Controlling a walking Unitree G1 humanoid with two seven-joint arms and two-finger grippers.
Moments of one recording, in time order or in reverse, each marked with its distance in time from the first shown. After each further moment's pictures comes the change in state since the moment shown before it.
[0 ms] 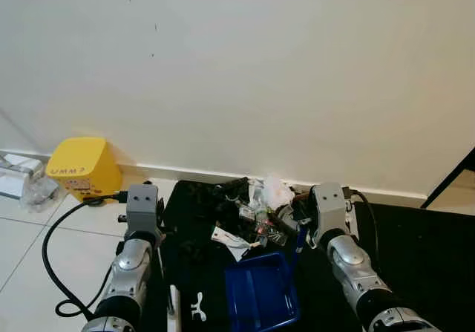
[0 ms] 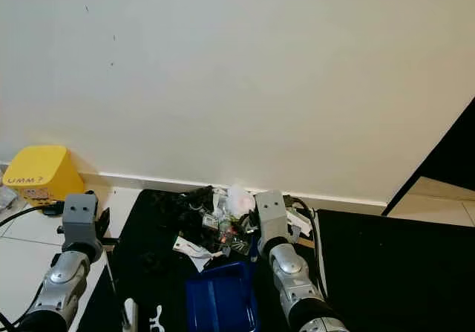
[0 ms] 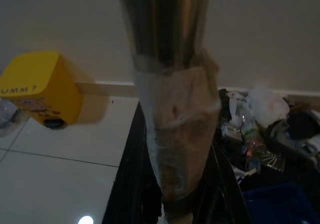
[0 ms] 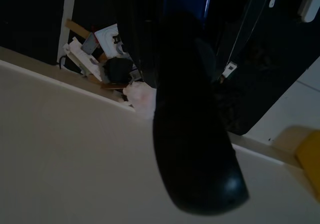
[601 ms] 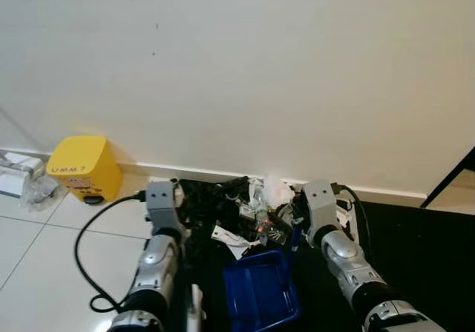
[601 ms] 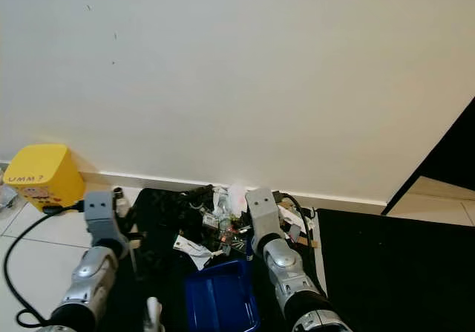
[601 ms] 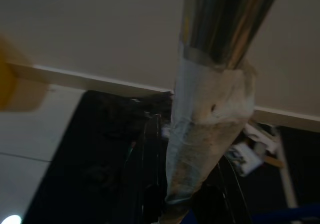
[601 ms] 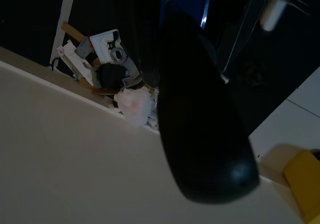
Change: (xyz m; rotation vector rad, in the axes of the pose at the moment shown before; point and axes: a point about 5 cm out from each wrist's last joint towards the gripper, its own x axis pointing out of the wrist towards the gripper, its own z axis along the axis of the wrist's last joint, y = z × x) left arm 0.007 -0.062 0.004 -0.242 0.021 -0.161; right arm 0.008 0.016 0.005 -0.032 0.056 0.084
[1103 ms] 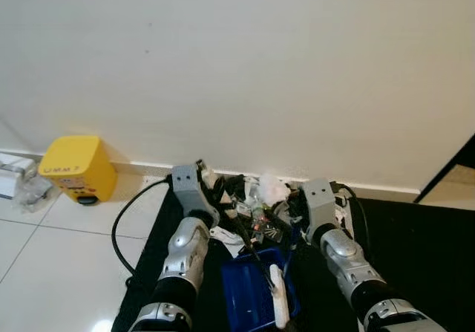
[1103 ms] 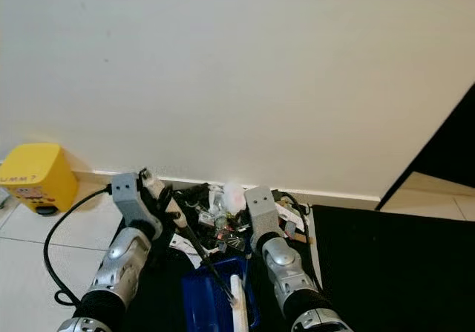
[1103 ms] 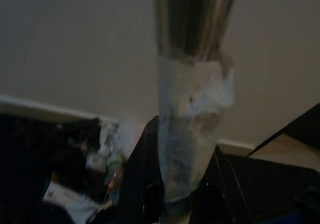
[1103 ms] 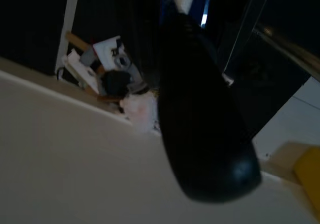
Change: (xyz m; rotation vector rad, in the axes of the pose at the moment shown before) left arm 0.014 -0.043 0.045 -0.149 -0.135 -0.183; right arm -0.001 -0.005 -0.001 0.036 -0.002 -0.018
